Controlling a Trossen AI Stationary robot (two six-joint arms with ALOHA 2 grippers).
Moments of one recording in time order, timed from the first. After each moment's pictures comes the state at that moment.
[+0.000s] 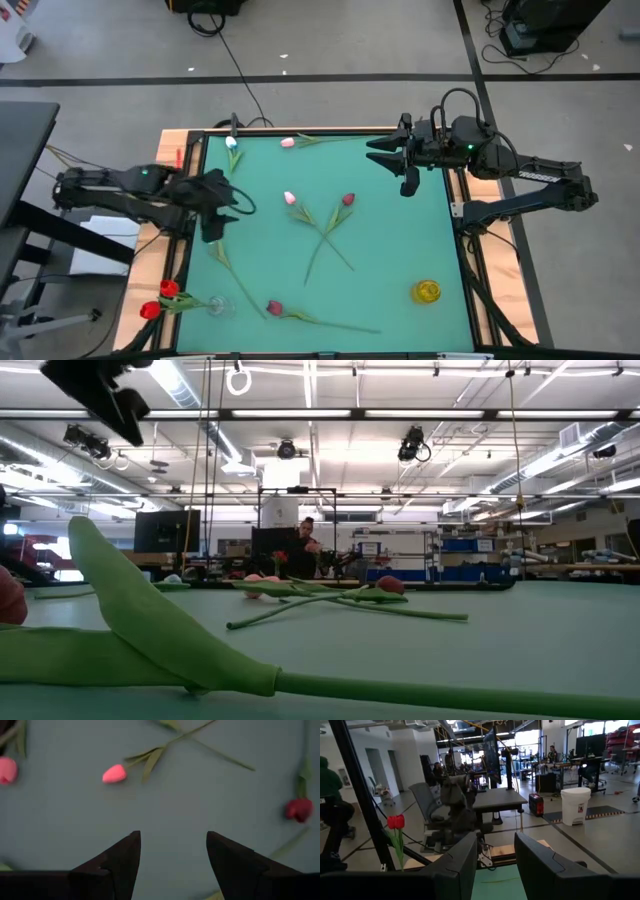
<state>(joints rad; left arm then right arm) -0.08 0.80 0.92 -1.04 -0.12 -0.19 -0.17 1.02 1.10 -0.03 -0.11 0.13</state>
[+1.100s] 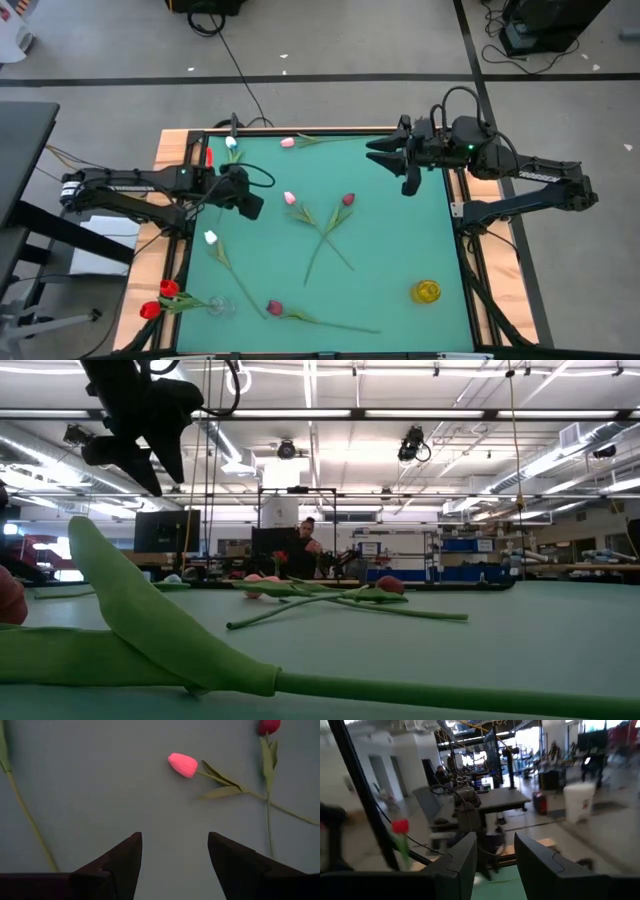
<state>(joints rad) 0.06 1.03 0.89 -0.94 -0.23 -0.98 -0.17 1.02 1.10 -0.03 -0.12 0.22</state>
